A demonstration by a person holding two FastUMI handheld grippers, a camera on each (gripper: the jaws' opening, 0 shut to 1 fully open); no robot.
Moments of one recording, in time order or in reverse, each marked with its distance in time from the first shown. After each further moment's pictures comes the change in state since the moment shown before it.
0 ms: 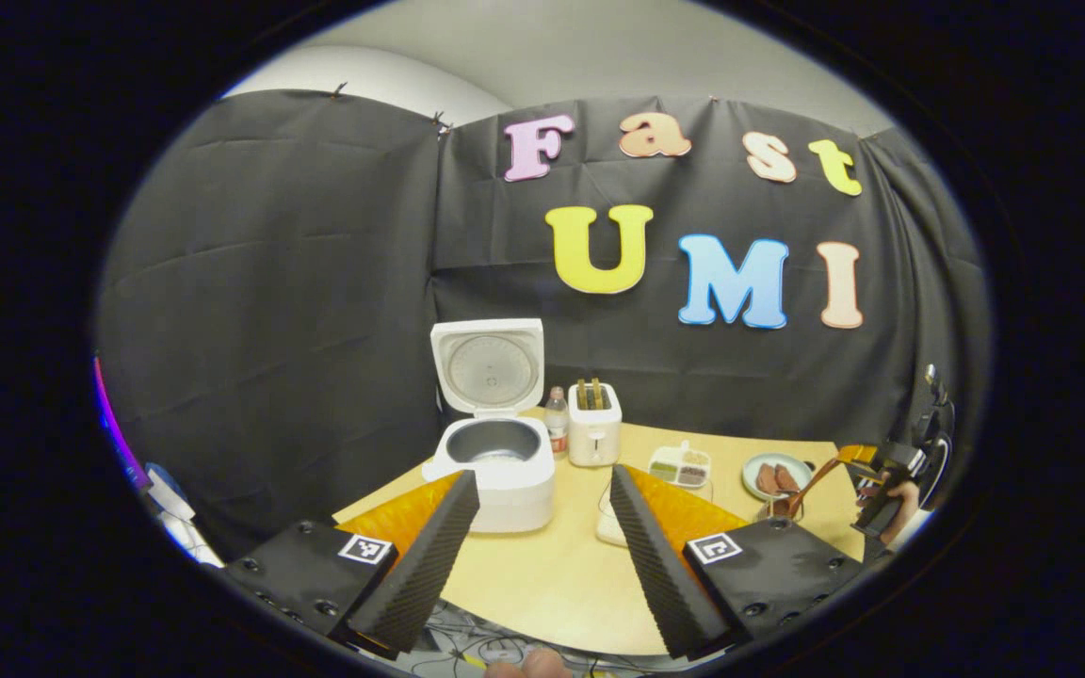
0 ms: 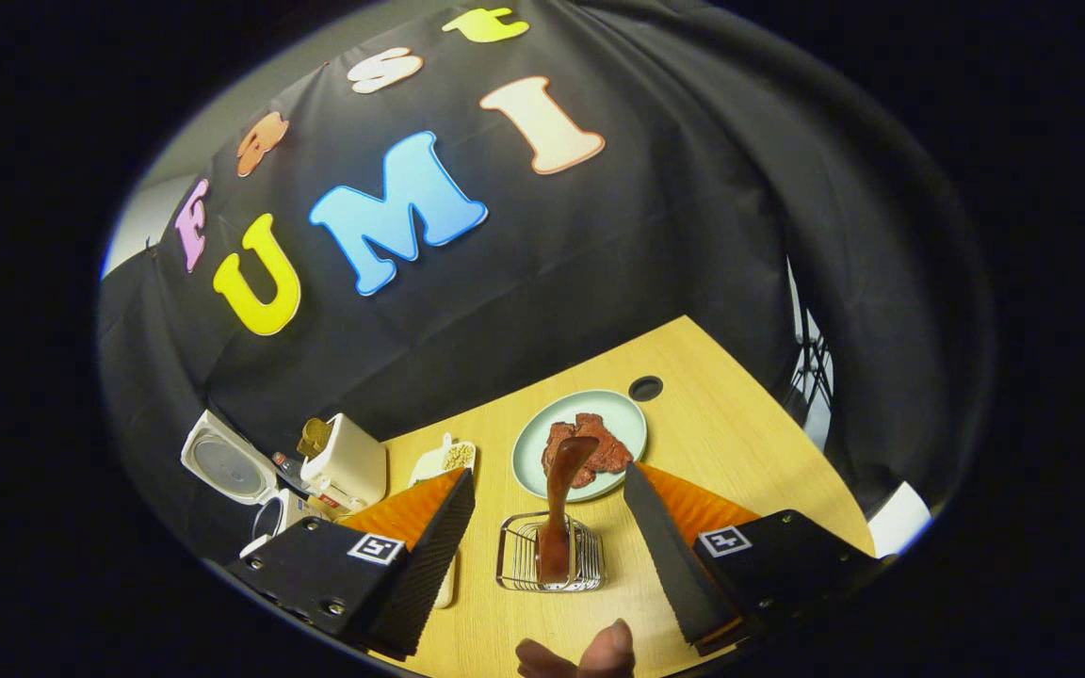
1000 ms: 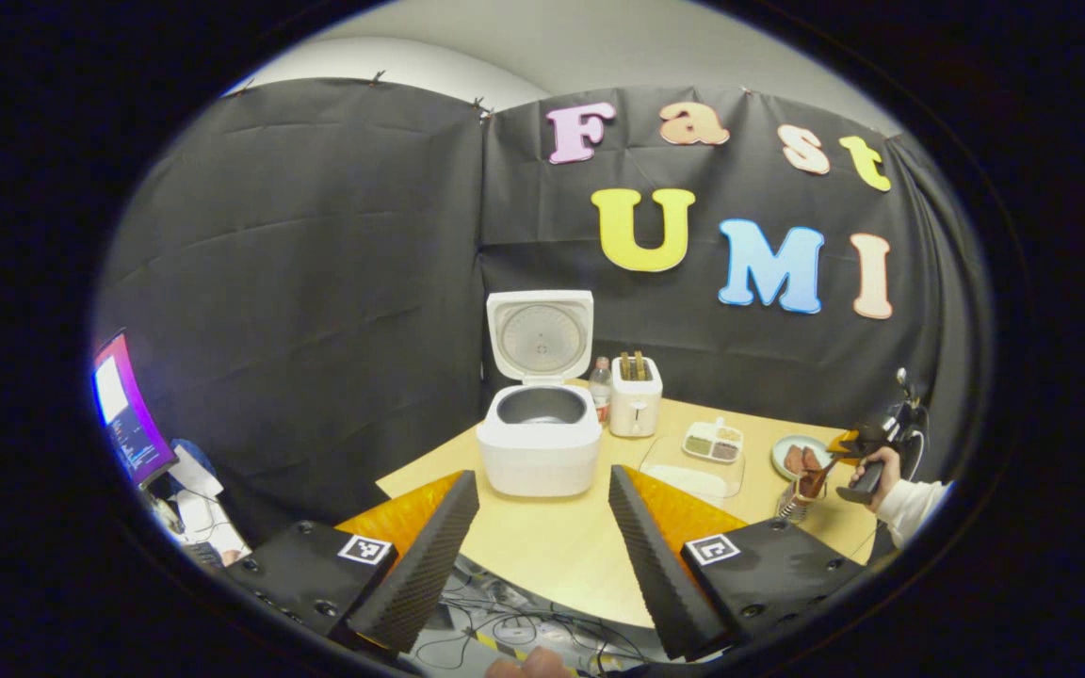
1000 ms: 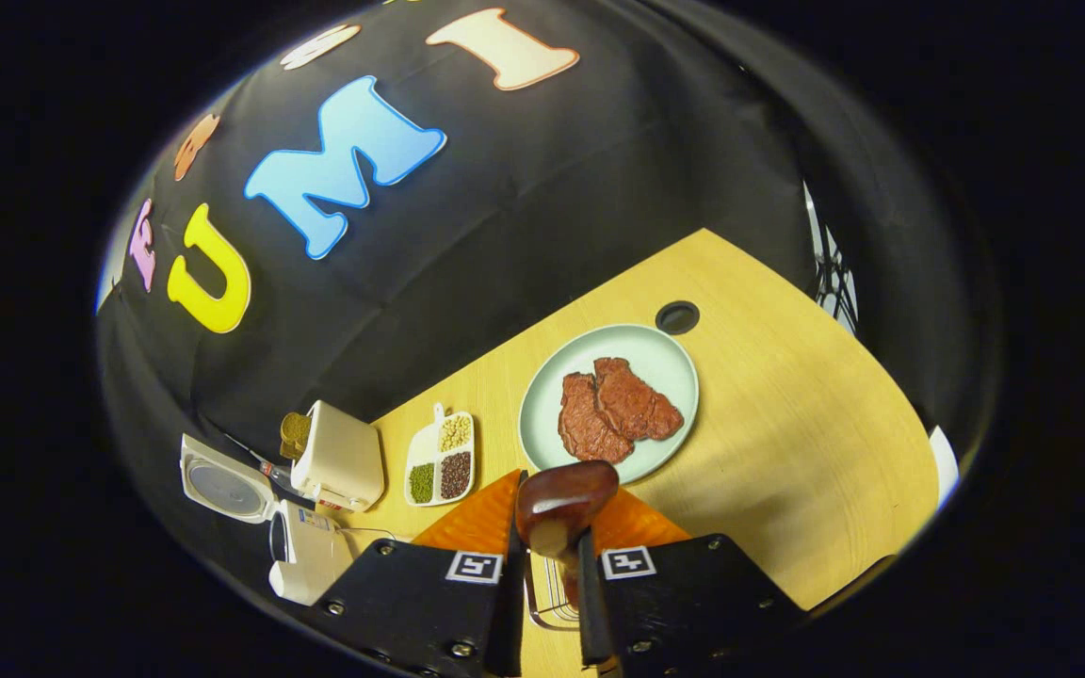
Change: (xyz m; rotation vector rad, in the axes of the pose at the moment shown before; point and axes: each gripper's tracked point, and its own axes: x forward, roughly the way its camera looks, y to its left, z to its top) left arm -0.055 0.040 -0.046 -0.019 0.093 0.134; right arm 0.120 0.014 -0.058 0.221 0.252 0.009
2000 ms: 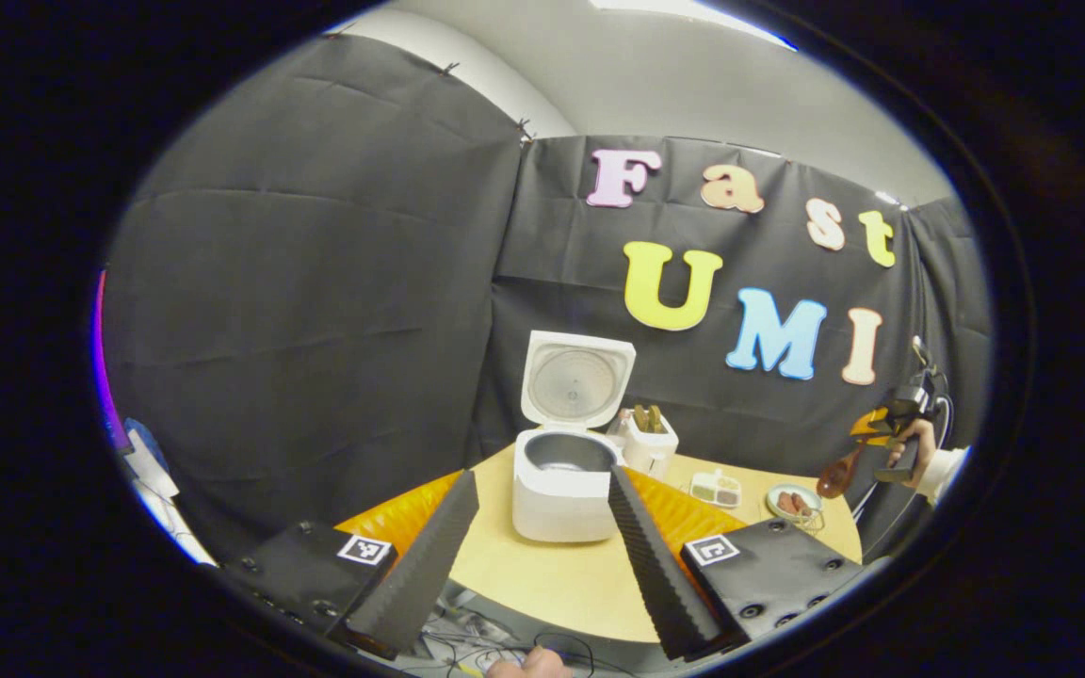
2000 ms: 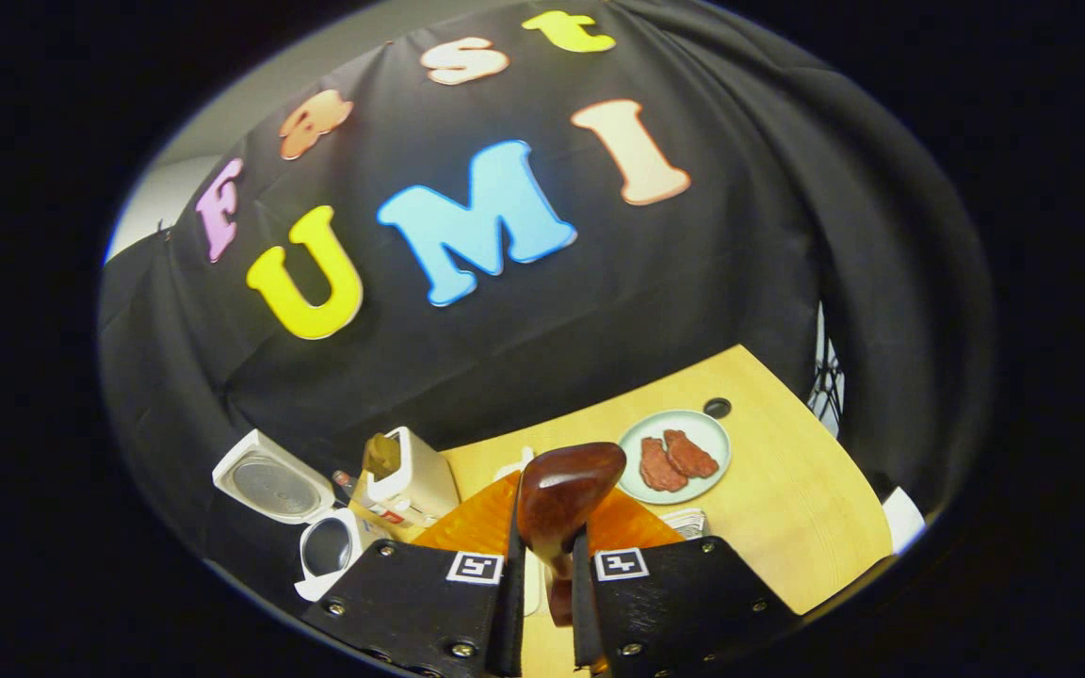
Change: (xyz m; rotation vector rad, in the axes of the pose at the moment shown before) left arm 0.049 0.149 0.017 -0.149 -0.153 -0.124; right arm -0.144 0.140 0.026 -0.194 -0.203 -0.046
